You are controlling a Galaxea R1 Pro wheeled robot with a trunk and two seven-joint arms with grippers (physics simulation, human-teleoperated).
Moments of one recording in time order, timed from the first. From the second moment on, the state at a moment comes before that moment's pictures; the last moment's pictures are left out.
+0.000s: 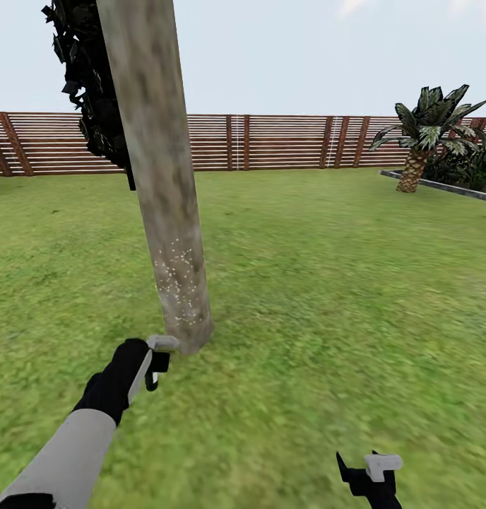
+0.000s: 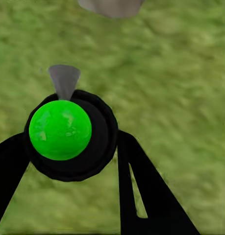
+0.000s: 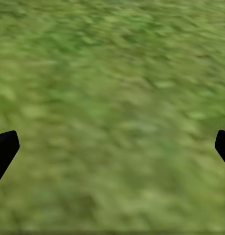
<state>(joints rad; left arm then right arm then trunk) -0.73 0.01 0.02 -0.84 -0.08 0.88 0.02 -0.37 -0.08 -0.43 -0.23 0.35 -0.58 0.16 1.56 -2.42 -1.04</state>
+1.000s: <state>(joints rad) -0.73 0.02 0.06 -0.51 -0.06 0.46 0.12 -0.37 -0.08 -0.43 -0.24 0.35 -0.58 0.16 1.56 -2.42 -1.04</state>
